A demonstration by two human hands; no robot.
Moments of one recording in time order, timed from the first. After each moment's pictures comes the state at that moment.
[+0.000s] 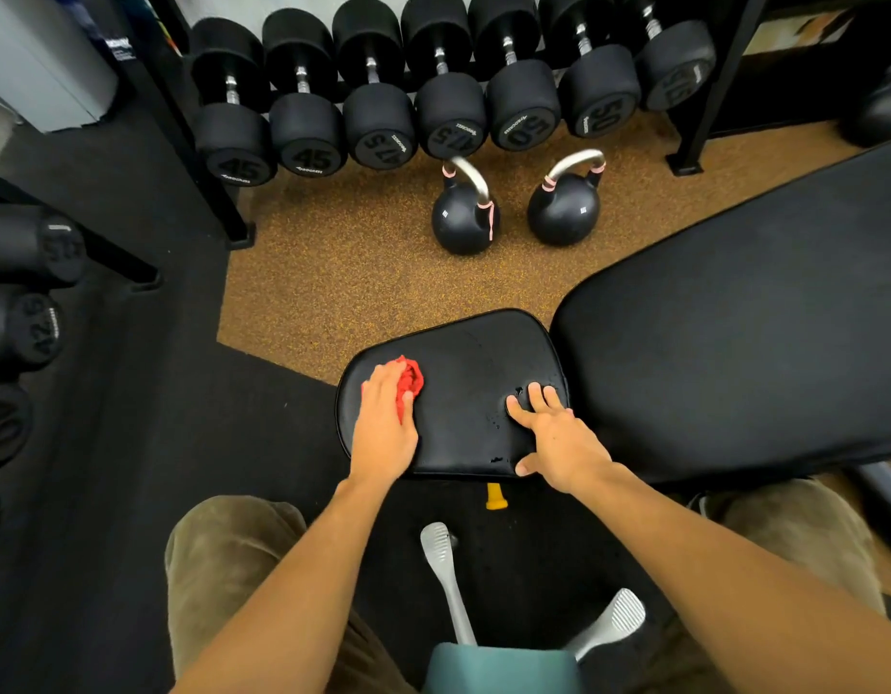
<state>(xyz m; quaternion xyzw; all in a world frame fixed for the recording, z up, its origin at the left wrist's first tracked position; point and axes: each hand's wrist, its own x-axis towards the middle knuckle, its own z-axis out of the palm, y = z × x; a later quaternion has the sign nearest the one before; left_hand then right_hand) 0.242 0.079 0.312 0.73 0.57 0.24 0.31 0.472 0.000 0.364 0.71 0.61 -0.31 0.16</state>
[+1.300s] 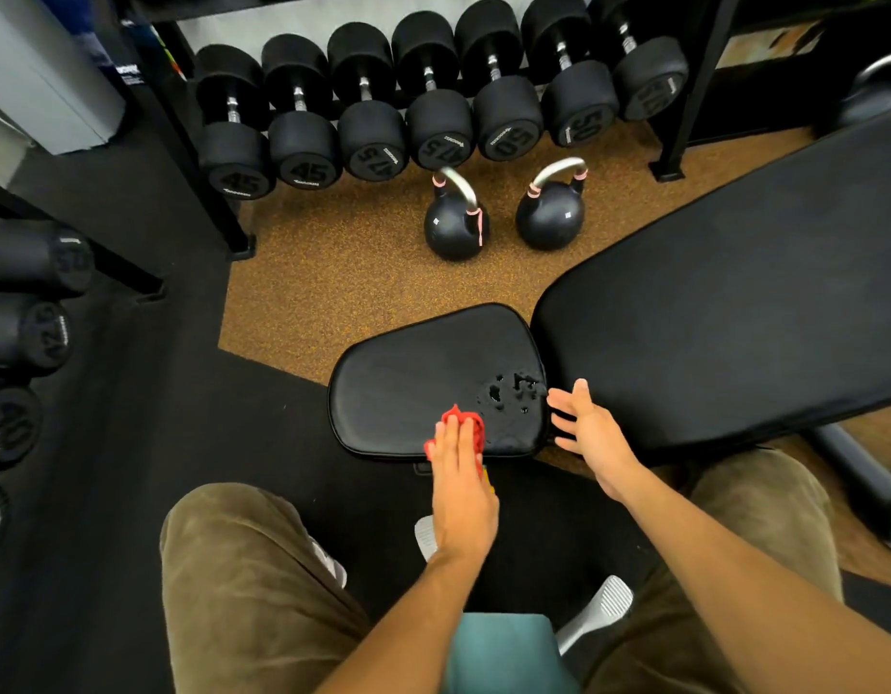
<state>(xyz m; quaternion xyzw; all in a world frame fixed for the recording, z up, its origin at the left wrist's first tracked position) 0.323 -0.065 0.304 0.75 0.58 0.20 0.26 0.510 -0.062 0.367 0.72 0.21 -0.53 -0.38</state>
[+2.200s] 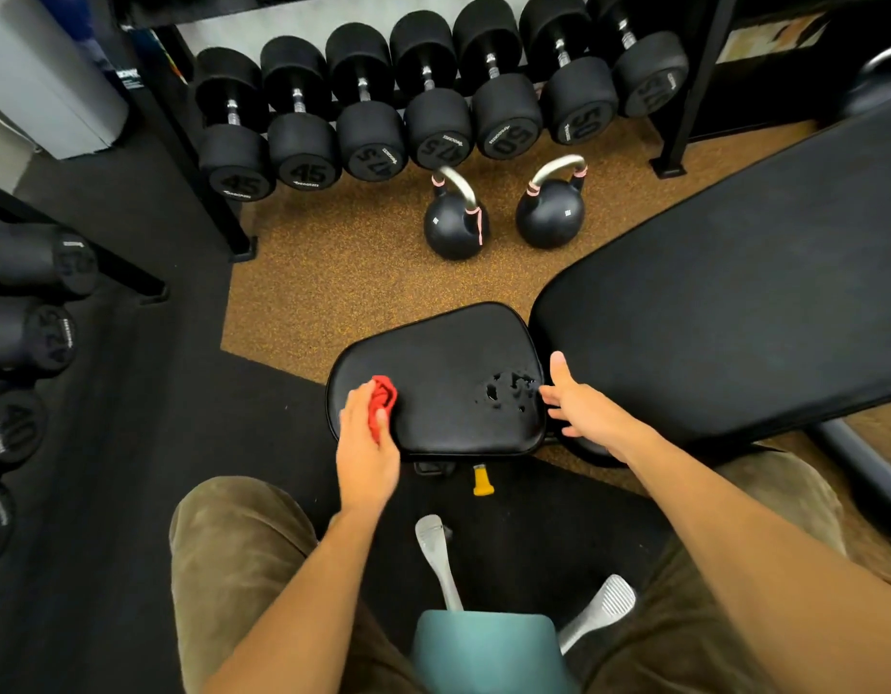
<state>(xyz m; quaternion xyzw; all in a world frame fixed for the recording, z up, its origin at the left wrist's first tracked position) 0.236 0.015 0.325 0.65 0.64 0.30 0.29 0.528 -0.030 0.390 0.75 0.29 -0.57 -0.19</state>
